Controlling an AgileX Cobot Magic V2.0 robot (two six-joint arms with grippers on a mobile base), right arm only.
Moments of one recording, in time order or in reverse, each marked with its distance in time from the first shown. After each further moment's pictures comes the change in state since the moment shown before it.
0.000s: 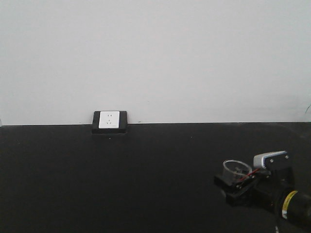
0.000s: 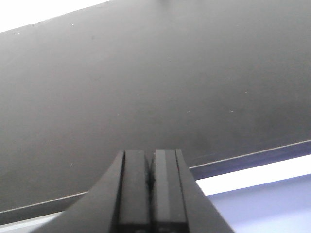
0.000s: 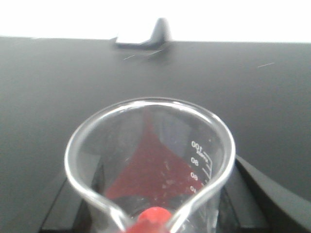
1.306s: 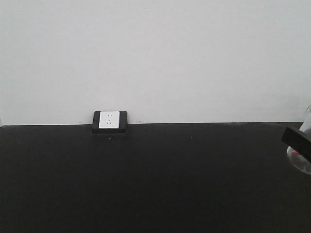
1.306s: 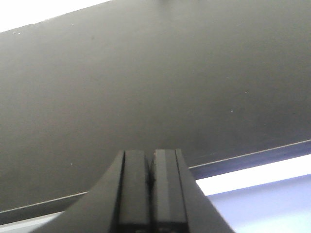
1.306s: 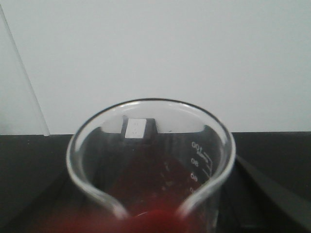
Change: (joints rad) arm 0.000 -0.844 0.023 -0.890 0.305 1.184
